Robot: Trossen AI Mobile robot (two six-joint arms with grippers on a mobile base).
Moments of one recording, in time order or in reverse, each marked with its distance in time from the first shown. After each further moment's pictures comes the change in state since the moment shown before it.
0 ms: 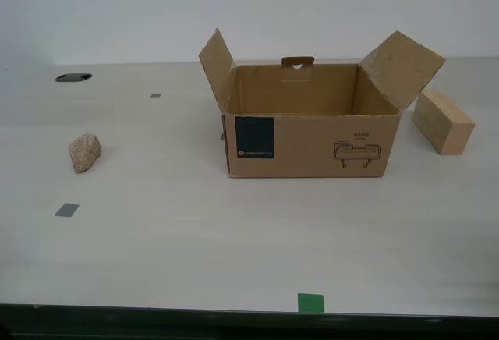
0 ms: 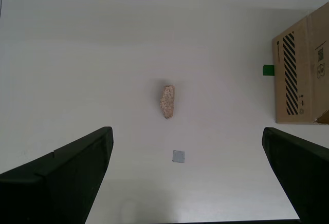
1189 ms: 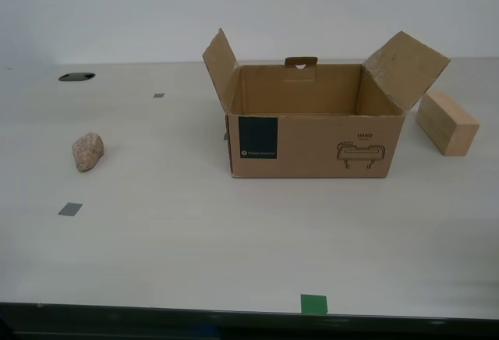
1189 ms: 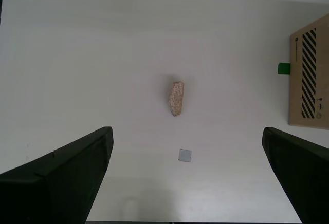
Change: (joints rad) arm 0 -0.001 0.063 -0.007 0.043 0.000 -0.093; arm 1 0.000 0.073 -0.007 0.024 -0.027 -0.019
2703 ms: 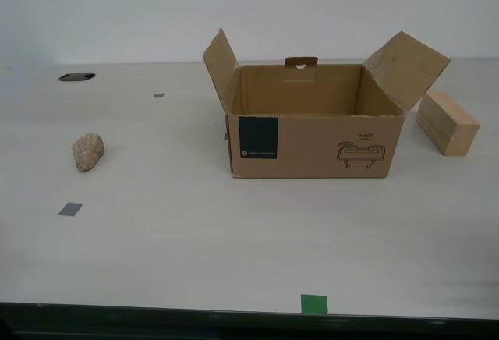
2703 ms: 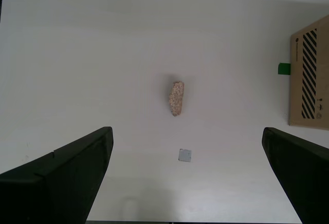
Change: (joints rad) arm 0 0.001 0.000 0.000 0.019 0.000 0.000; arm 1 0.000 0.000 -0.001 0.000 0.000 -0.003
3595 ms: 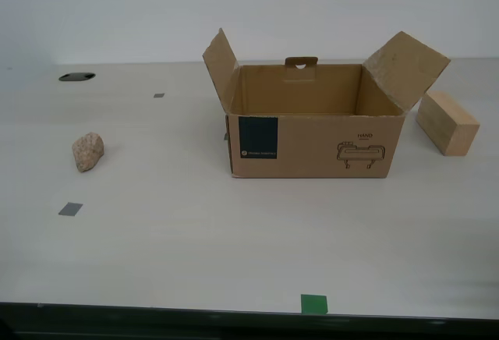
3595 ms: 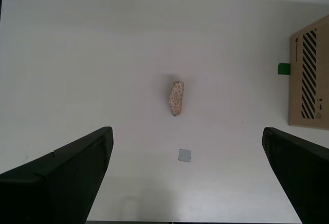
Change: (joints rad) arm 0 0.000 0.000 0.000 0.005 0.000 0.000; arm 1 0.000 0.000 0.000 0.000 0.000 -0.001
